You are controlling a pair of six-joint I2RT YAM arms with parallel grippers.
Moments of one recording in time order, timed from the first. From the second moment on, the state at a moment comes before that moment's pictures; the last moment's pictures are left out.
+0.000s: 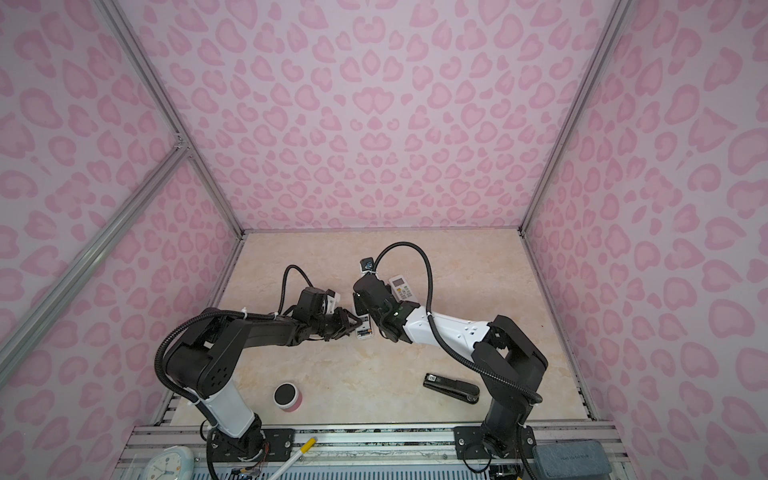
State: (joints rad) left arm -0.44 1.76 0.70 0.22 0.54 -0.89; right arm 0.88 1.71 1.14 -0.01 0.40 0.38
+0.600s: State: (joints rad) left arm -0.44 1.76 0.69 0.25 0.54 -0.90; right arm 0.90 1.75 1.17 -0.01 0.44 0.36
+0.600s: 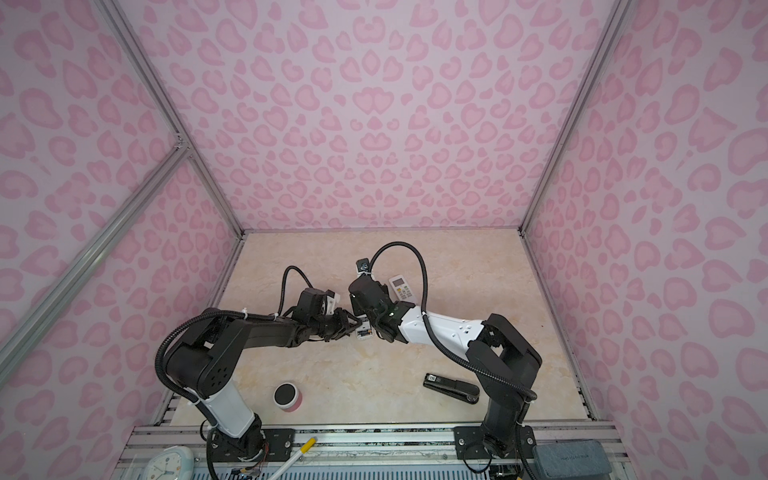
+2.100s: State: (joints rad) left arm -0.46 1.70 0.60 0.32 0.53 -1.00; right arm 0.86 1.64 1.05 0.10 0.38 0.54
